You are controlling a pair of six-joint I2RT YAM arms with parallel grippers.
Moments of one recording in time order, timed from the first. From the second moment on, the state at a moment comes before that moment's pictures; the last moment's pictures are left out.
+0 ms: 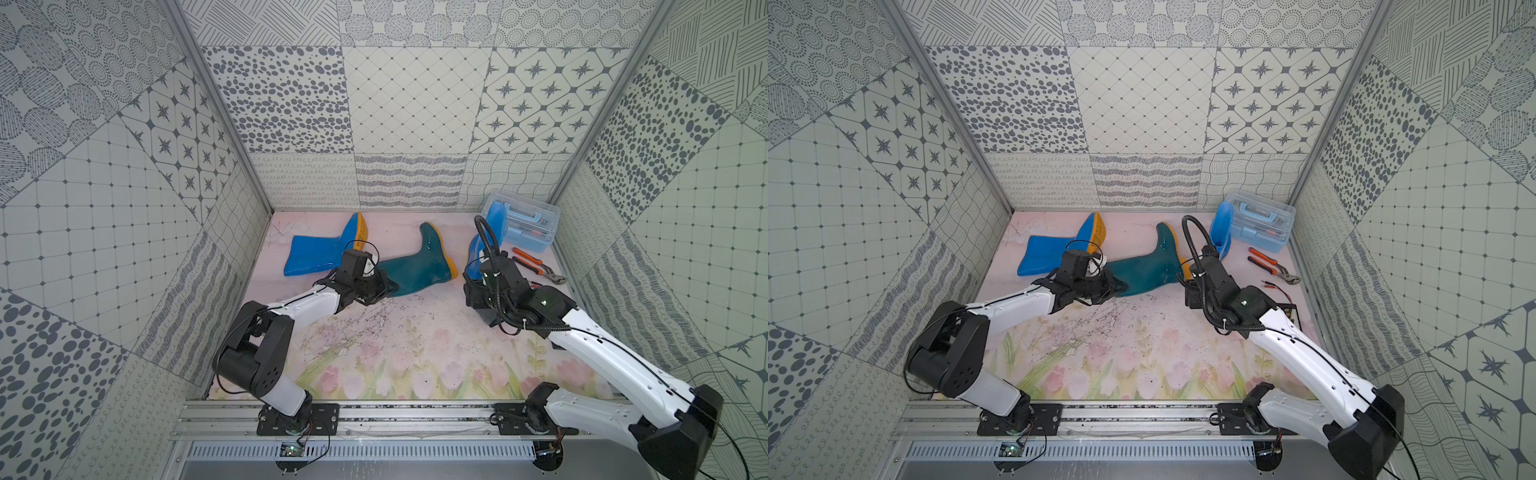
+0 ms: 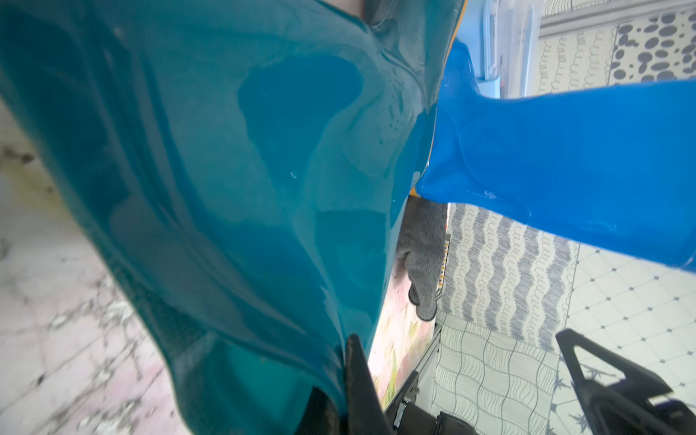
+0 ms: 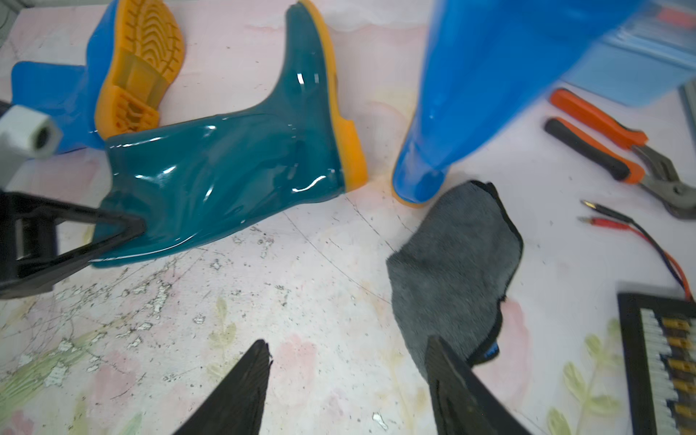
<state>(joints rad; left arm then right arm) -0.46 1.51 0.81 -0.04 0.56 -0.91 0.65 1.04 0.99 -0.81 0.35 0.53</state>
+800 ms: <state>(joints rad) -0.48 1.25 0.56 -0.54 0.41 -0.75 0.32 1.23 0.69 -0.42 0.26 0.78</state>
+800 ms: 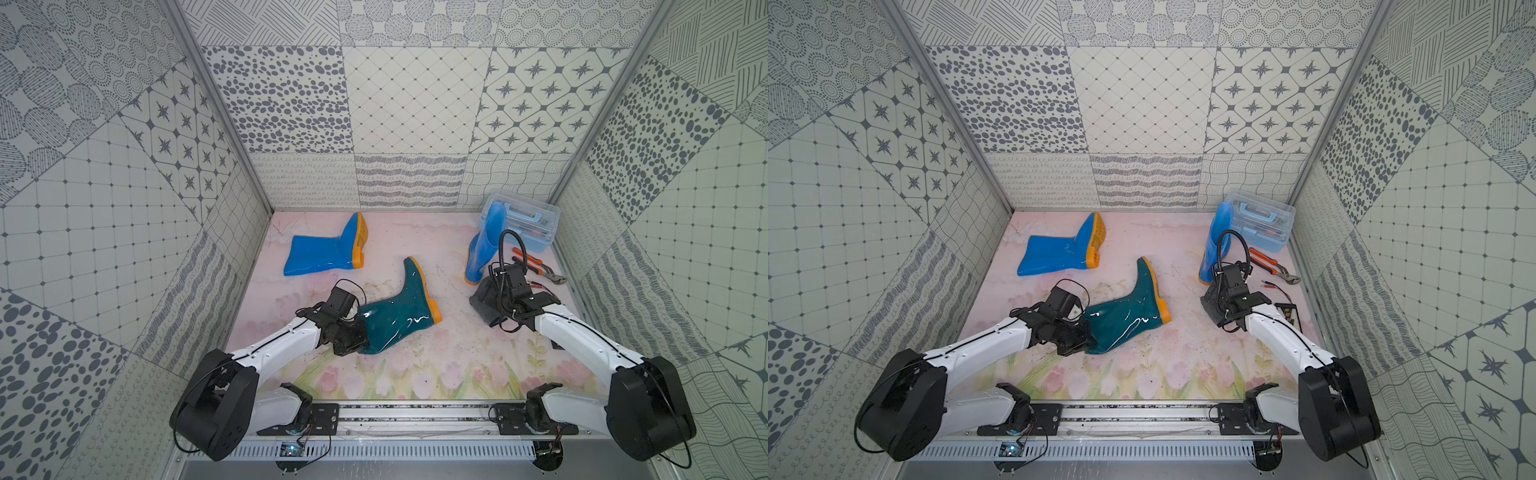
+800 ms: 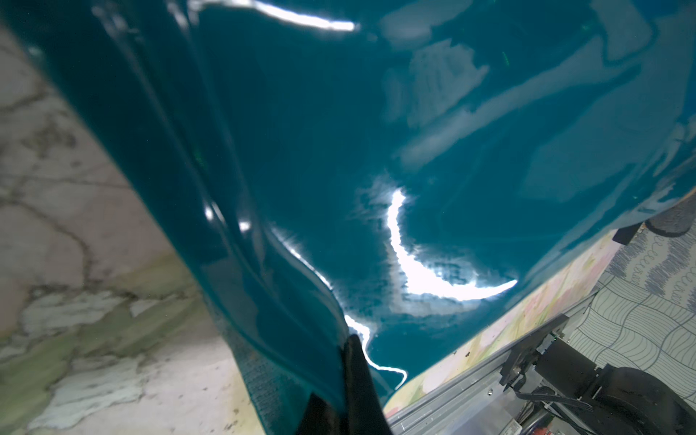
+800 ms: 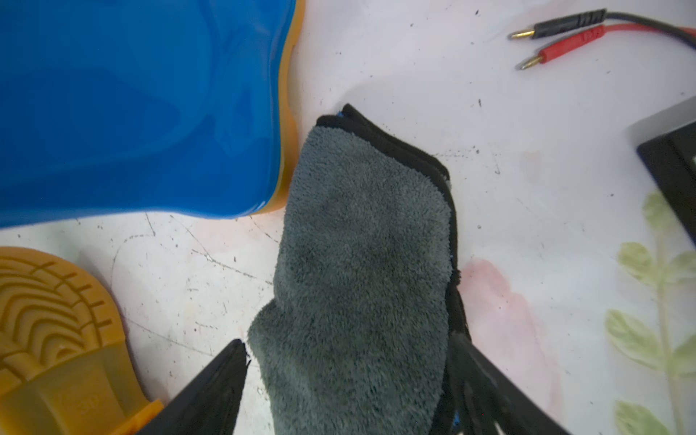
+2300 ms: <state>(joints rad) -0.31 1.04 0.48 -0.60 0.32 -0.75 0.83 1.10 0.59 -0.62 0.41 0.90</state>
